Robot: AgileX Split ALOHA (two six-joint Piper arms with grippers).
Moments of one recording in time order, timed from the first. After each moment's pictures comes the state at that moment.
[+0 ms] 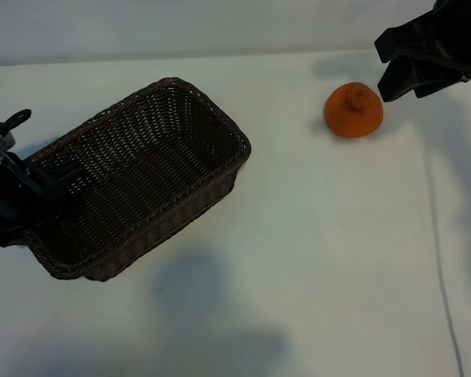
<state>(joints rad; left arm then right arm) -0.03 1.69 -0.82 -0.07 0.57 -0.60 0.12 1.58 -1.49 0.34 1.22 -0.11</state>
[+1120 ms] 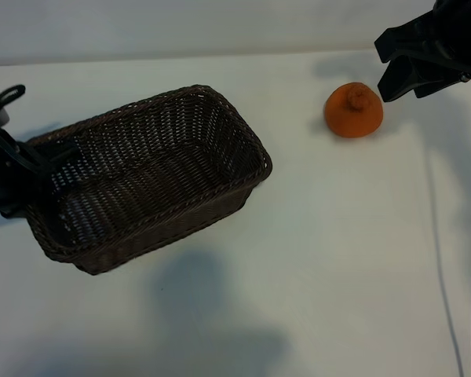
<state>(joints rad) -0.03 1.63 -0.95 -0.09 0.76 -0.53 0.12 1.58 -1.49 0.34 1.22 -0.11</state>
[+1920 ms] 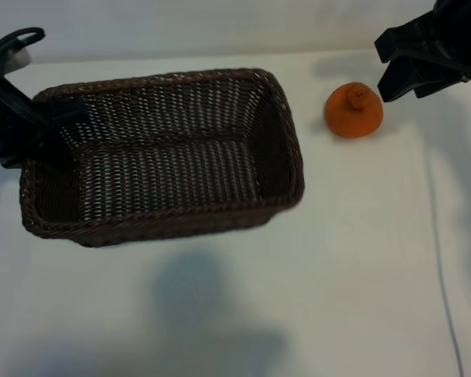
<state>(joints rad) -0.03 1.62 -1.13 -0.29 0.91 -0.06 0.12 1.58 -1.49 0.34 1.22 -0.11</state>
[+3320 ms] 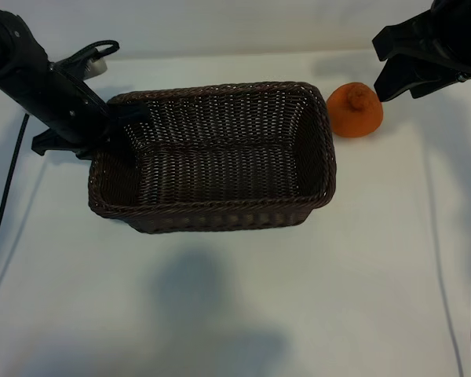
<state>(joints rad) -0.10 1.97 -1.31 -0.41 0.81 0.06 0.12 1.58 -1.49 0.36 1.22 -0.11</state>
